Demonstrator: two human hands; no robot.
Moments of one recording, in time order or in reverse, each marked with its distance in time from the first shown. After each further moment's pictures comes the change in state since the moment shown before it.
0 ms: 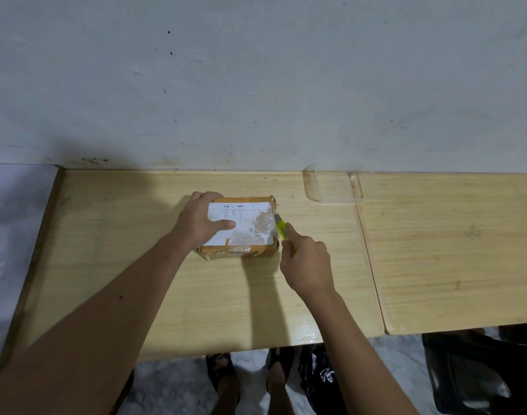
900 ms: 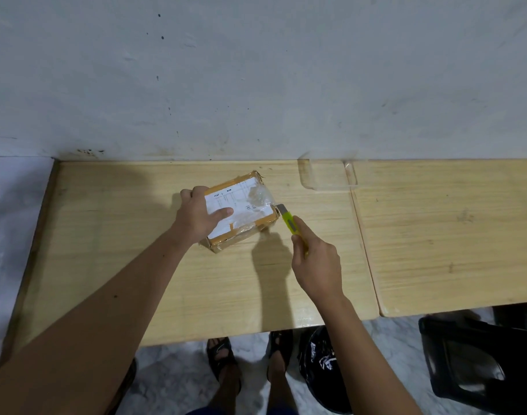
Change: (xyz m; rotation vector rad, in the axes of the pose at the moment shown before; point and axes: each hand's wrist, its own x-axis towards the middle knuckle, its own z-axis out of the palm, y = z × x) left_hand -0.020 0.007 0.009 -0.031 0.038 -0.113; right_hand -0.029 0.034 0.005 0.094 0.146 -0.031
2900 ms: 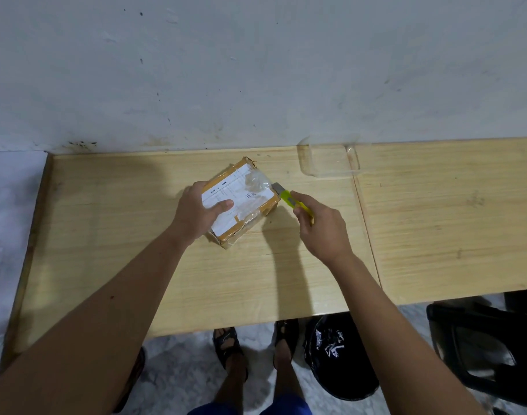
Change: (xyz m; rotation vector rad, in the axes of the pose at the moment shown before) left_hand 0.004 -0.017 0.021 -0.129 0.039 0.055; right_hand 0.047 0.026 -0.005 0.031 -0.054 -0.075
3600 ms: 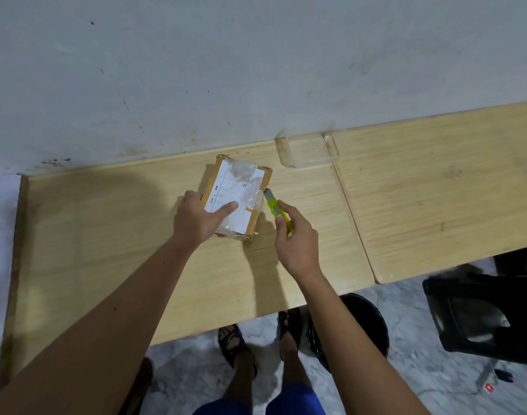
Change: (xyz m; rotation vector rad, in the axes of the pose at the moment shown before) left_hand -0.011 0.020 0.027 0.096 0.006 -0.116; right_hand -0.043 -0.014 0.033 0.326 0.161 0.287
